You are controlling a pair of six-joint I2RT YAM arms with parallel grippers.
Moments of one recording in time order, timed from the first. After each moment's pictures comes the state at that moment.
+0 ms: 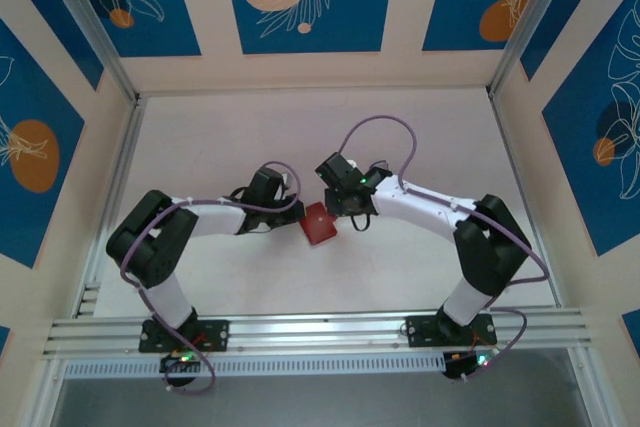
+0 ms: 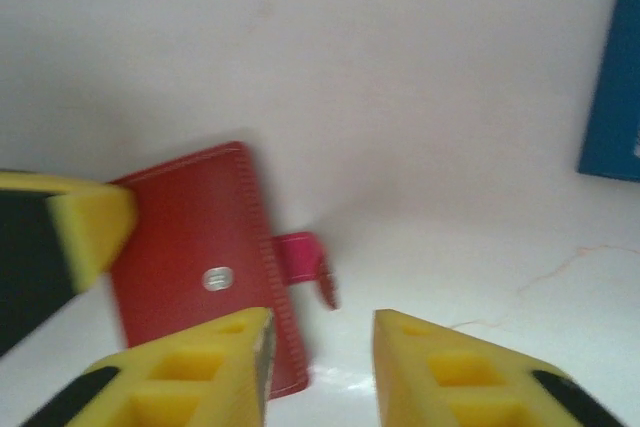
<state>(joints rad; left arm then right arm) -0.60 1.73 0.76 0.12 0.30 -0.76 0.79 1.63 1.16 -0.66 0.19 0.63</state>
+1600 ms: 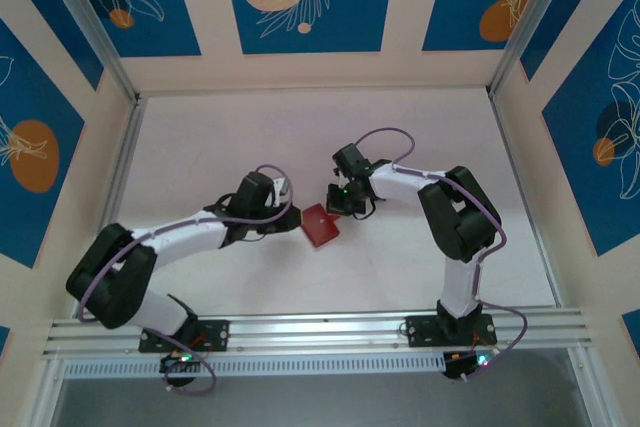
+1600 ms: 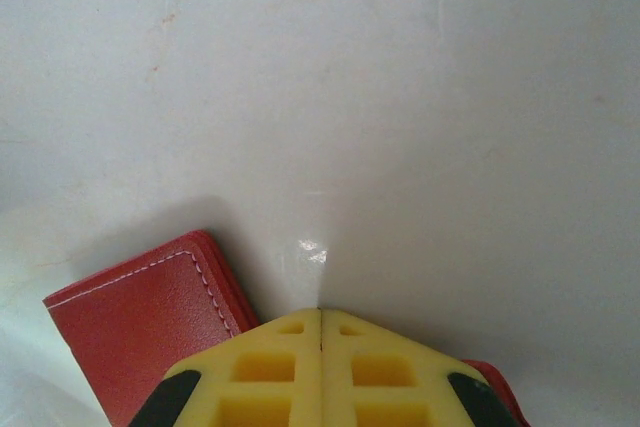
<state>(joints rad) -0.64 1.42 0.67 -0.04 0.34 -0.70 0.58 1.90 1.14 -0.46 -0.29 0.64</state>
